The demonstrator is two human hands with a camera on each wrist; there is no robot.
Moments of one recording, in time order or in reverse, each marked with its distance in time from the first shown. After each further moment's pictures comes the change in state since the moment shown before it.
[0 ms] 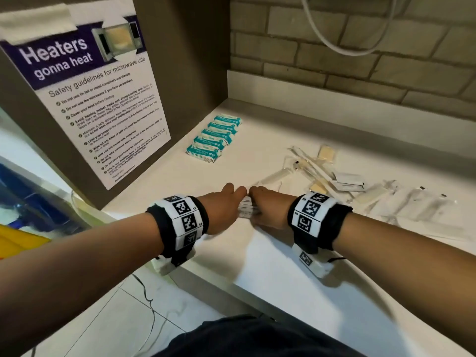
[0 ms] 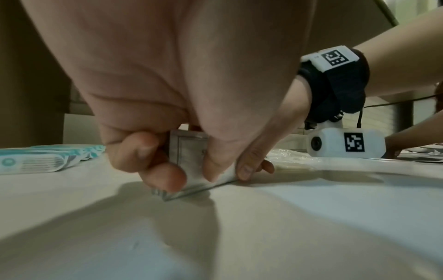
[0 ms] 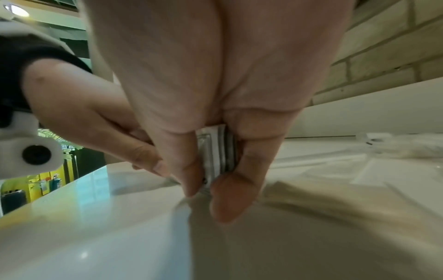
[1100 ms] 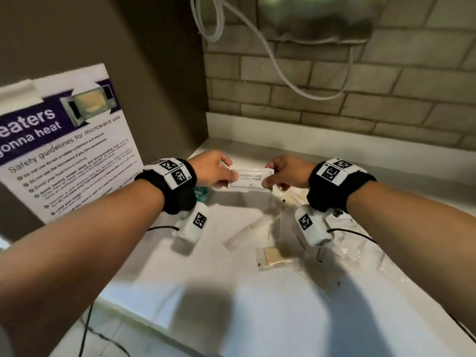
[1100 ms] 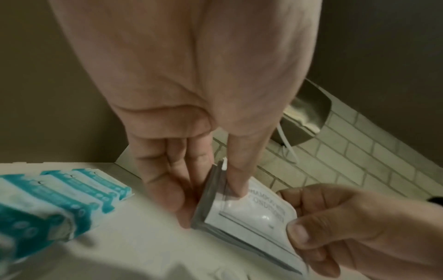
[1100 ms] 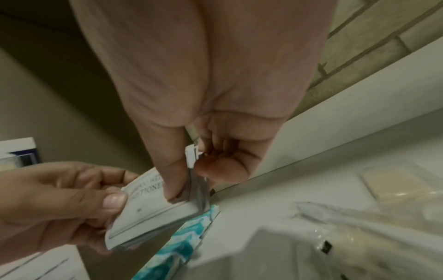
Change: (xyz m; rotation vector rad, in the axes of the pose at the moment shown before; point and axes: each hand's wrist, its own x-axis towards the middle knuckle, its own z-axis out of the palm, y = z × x) left_hand 0.102 -0.046 -0.125 -0.820 0.172 -0.046; right_hand 0.040 0.080 -0.128 0.558 0.187 0.148
